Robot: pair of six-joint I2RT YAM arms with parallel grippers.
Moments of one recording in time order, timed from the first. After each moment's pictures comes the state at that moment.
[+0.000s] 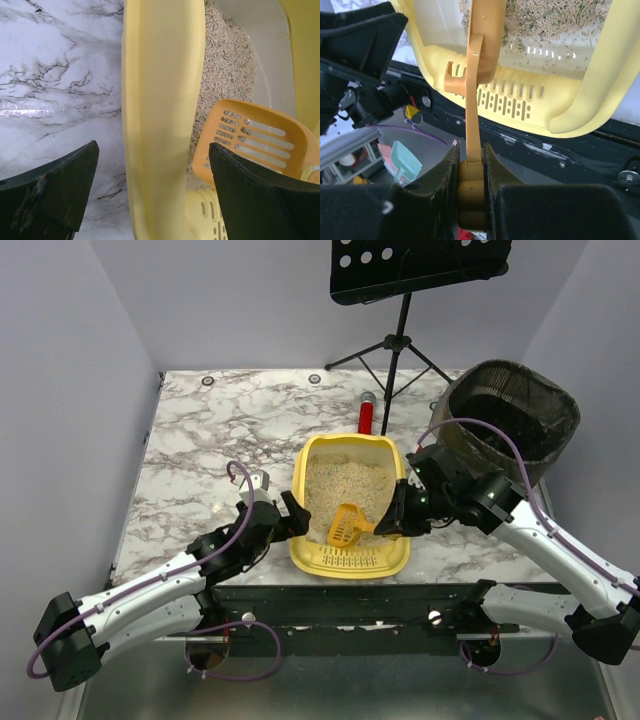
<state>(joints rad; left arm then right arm) -0.91 0.80 0.47 -0.22 -0.43 -0.88 0.78 1.05 1.10 -0.98 -0.21 0.89</state>
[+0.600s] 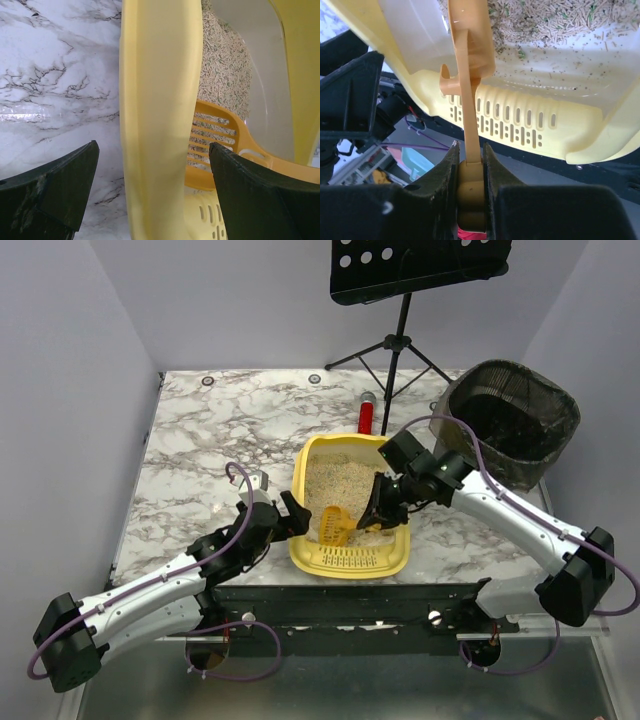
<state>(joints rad) -0.91 0.80 0.44 -0.18 -0.43 -0.88 0.74 1.34 1.20 -0.98 -0.28 0.95</state>
